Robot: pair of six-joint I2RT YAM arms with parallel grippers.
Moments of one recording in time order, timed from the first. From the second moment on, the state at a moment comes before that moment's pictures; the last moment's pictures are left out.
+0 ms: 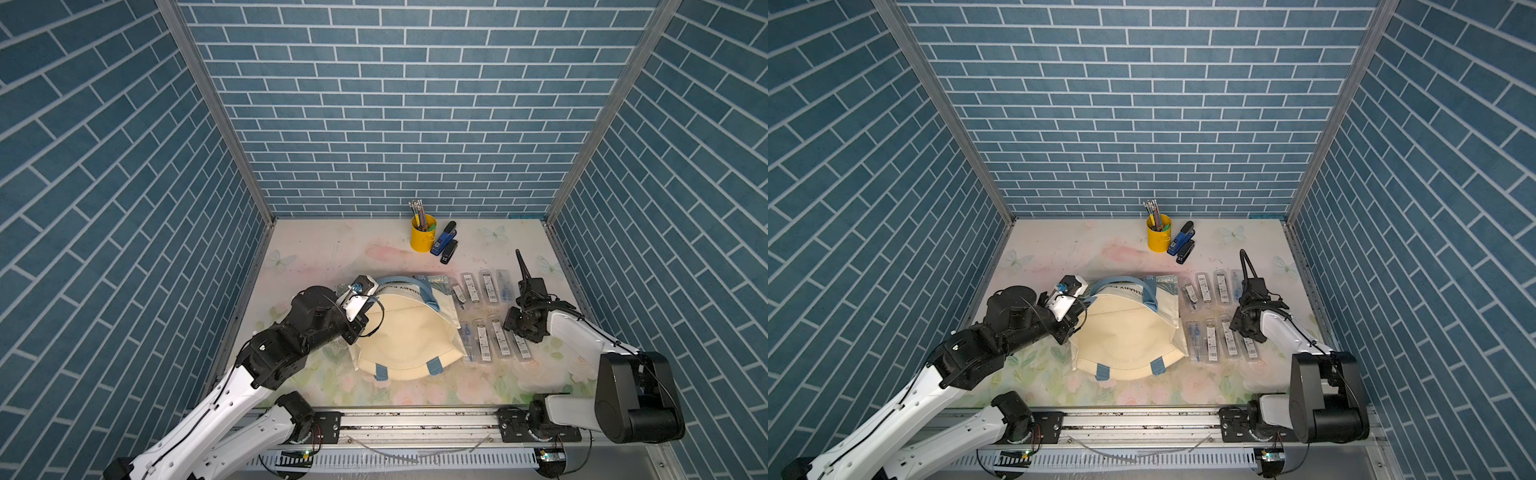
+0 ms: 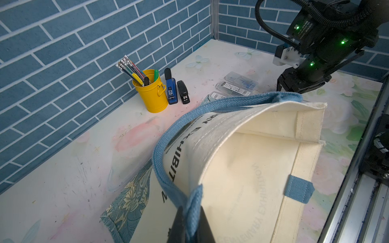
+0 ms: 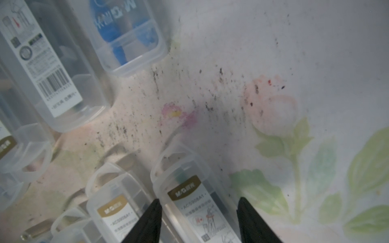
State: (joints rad) left arm -0.72 0.75 0.90 -0.62 0.00 0.14; right arm 0.11 1.31 0.66 -0.60 0.06 0.49
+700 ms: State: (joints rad) left arm -0.55 0.94 1.16 -0.91 0.13 -0.41; right arm 0.56 0.89 1.05 -0.99 0.13 0.58
